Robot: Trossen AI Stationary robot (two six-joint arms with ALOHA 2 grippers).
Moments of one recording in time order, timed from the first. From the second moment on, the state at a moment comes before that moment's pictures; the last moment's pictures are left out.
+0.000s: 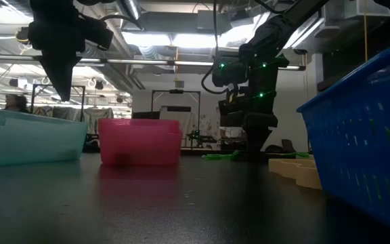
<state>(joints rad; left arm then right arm) -0.21 1.41 1.03 -1.23 -0.34 -0.81 -0.25 1.90 1.22 -0.68 0.08 -0.09</state>
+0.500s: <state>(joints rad) -0.21 1.39 1.03 -1.24 -0.35 -0.78 -0.25 1.90 1.42 -0.92 0.07 -0.09</state>
